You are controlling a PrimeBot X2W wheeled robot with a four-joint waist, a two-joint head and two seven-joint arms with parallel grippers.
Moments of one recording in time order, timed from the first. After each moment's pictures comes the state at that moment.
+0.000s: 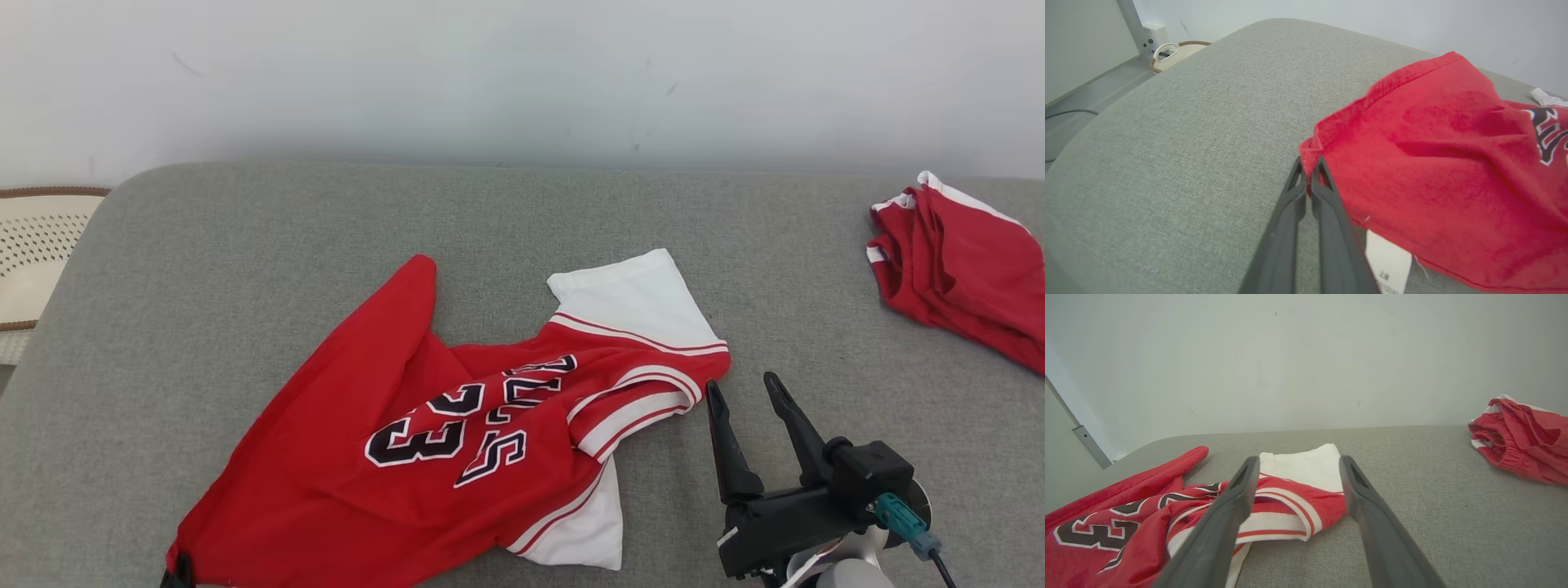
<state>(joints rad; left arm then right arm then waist) -0.05 0.22 -0.07 0.29 -0.45 0.13 -0.26 -0.19 -0.10 0.28 0.22 0.18 0.13 -0.26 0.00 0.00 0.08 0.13</state>
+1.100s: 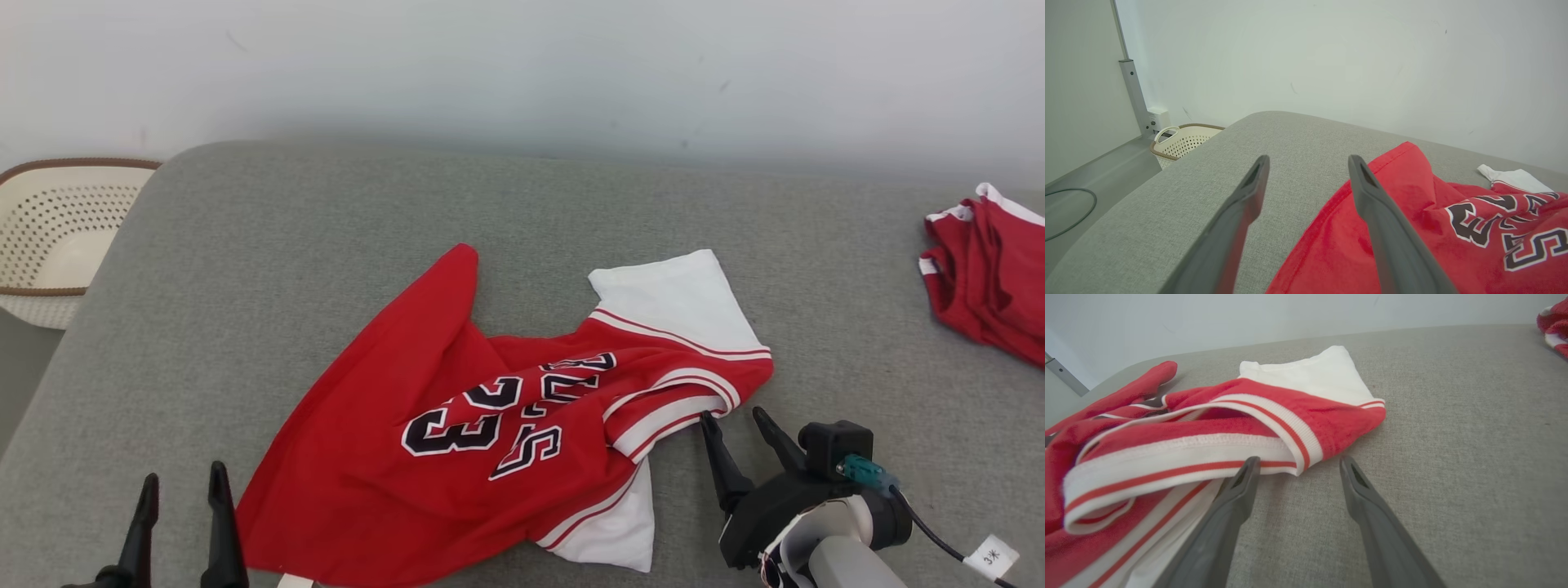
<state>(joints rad) -0.03 0.06 0.11 0.01 -0.20 0.02 -0.26 -0.39 -0.15 0.37 0.67 0.33 0.13 -0.22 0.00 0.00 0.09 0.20</state>
